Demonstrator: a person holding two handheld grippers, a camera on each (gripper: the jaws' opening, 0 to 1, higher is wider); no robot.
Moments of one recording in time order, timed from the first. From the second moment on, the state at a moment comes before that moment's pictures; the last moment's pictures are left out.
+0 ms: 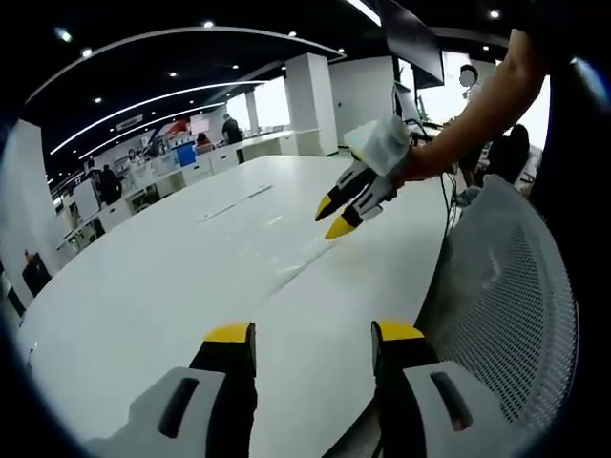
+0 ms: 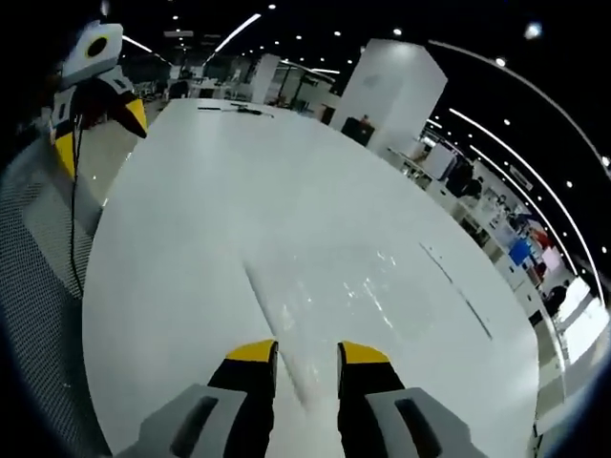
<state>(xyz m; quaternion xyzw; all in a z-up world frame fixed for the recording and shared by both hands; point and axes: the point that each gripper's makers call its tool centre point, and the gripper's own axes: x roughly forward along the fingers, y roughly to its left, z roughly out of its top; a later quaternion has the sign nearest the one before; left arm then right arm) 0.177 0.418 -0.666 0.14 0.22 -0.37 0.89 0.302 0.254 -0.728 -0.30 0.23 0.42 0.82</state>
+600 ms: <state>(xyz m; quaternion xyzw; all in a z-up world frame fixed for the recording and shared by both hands) 0.178 0.412 -0.668 0.13 0.21 -0.38 0.89 0.263 0.195 -0.683 -0.21 0.24 0.33 0.89</state>
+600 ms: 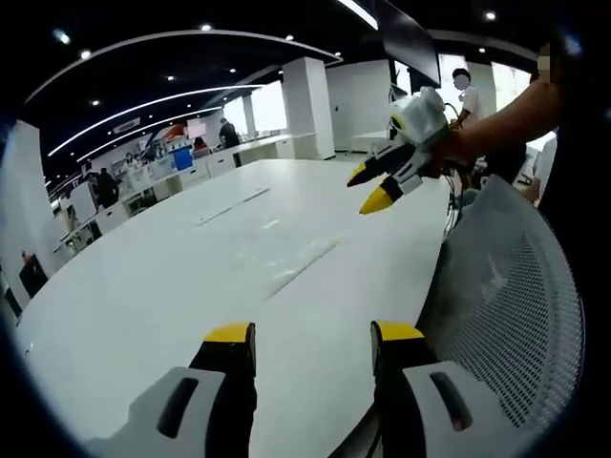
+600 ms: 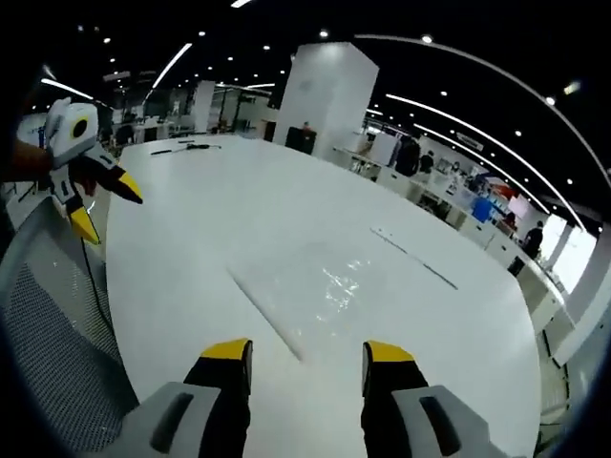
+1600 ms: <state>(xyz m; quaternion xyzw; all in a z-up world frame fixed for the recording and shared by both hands) 0.164 0.399 -0.671 0.11 0.20 -0.37 0.90 0.187 0.162 -0.682 -0.16 0.22 0.29 0.92</state>
